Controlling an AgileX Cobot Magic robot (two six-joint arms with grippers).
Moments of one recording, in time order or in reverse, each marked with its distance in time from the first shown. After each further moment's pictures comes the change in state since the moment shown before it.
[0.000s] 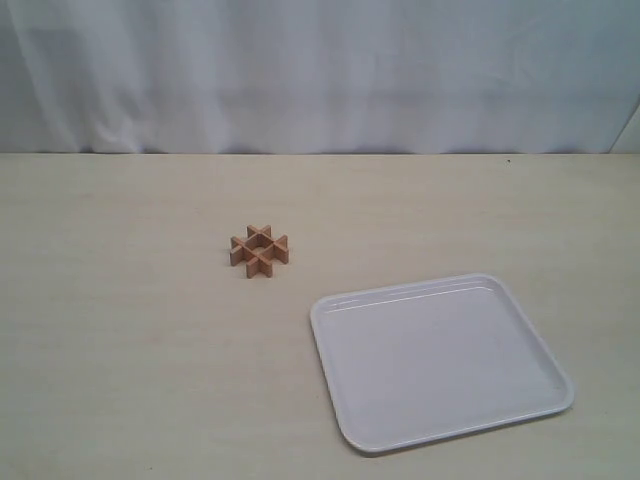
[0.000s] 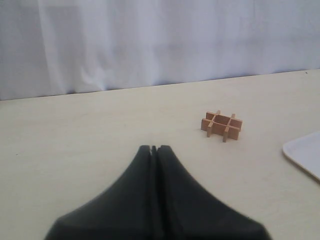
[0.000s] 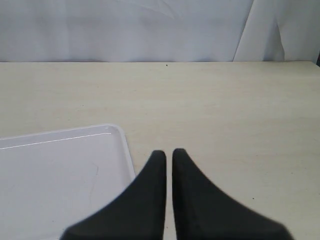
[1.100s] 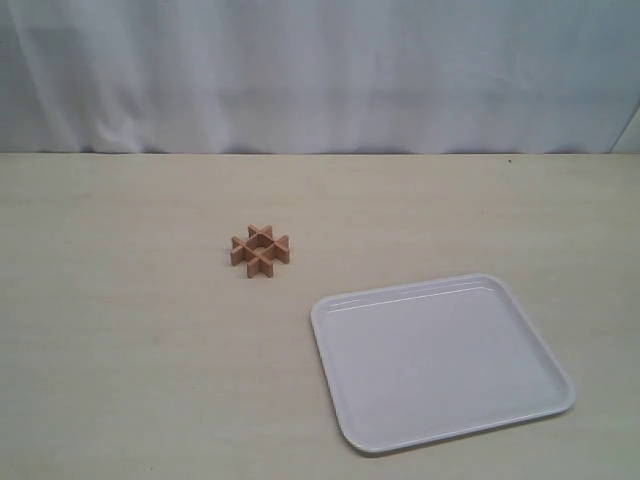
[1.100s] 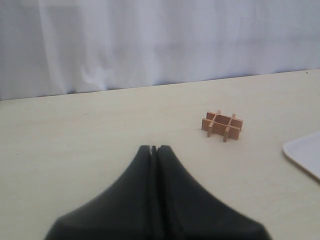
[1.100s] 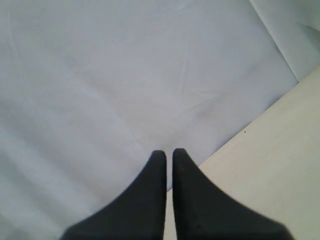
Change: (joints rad) left arm 0.000 0.000 0.000 0.000 0.000 0.000; right arm 0.000 0.000 -0.013 0.829 -0.323 -0.053
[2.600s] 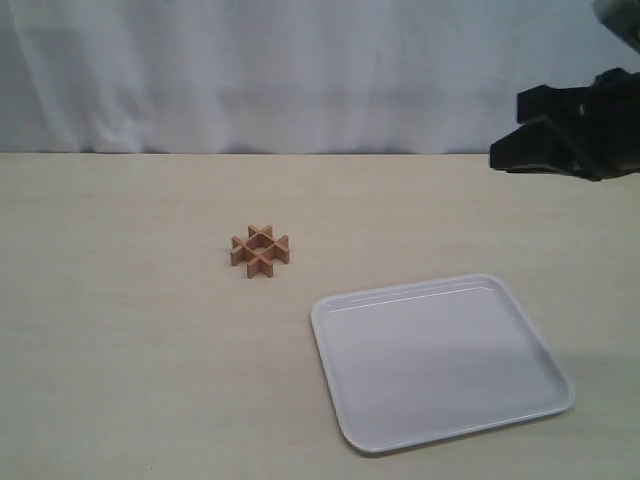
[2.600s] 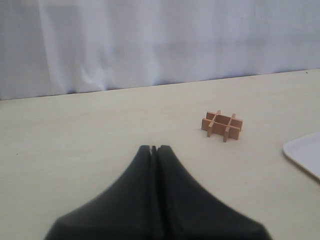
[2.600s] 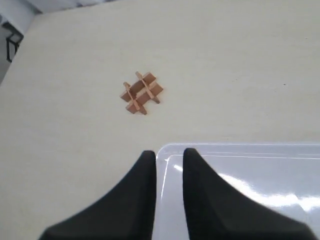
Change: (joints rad) left arm 0.000 0.000 0.000 0.000 0.000 0.000; right arm 0.085 1.392 -1.083 0.063 0.822 -0.526
